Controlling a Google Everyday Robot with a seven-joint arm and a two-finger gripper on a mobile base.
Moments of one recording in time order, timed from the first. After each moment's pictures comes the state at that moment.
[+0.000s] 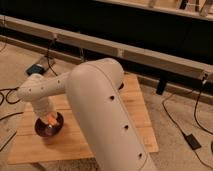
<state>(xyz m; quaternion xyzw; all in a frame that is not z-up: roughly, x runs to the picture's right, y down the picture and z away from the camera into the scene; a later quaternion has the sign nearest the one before) -0.307 0.173 0.799 -0.33 0.13 0.37 0.86</state>
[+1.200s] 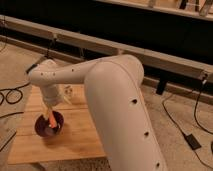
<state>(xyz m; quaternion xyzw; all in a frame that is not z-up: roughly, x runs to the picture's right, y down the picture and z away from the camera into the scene) -0.256 0.126 0.771 -0.36 0.15 0.40 0.83</state>
